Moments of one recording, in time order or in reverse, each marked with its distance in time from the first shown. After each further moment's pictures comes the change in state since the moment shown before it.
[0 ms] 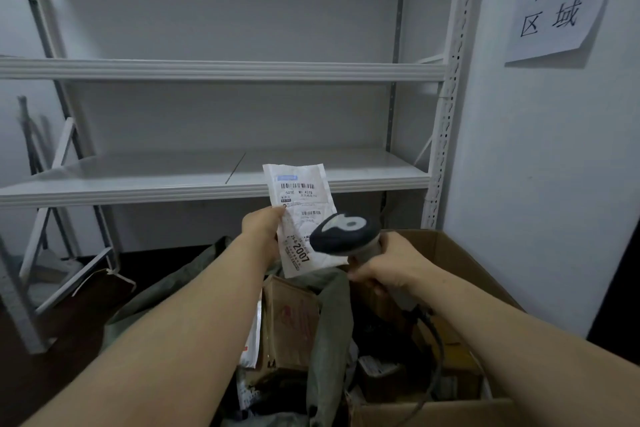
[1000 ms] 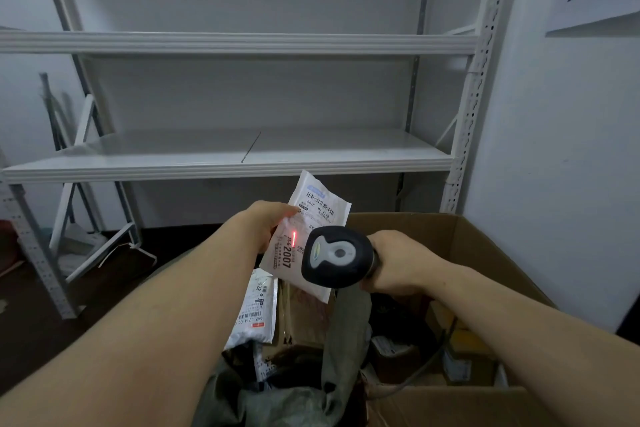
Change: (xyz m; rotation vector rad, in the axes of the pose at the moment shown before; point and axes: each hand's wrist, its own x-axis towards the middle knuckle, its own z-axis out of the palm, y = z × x) left_hand 0.026 -0.001 -0.036 0.591 -0.110 -0.090; right_hand 0.015 0.008 0.021 -0.699 -0.149 -0.323
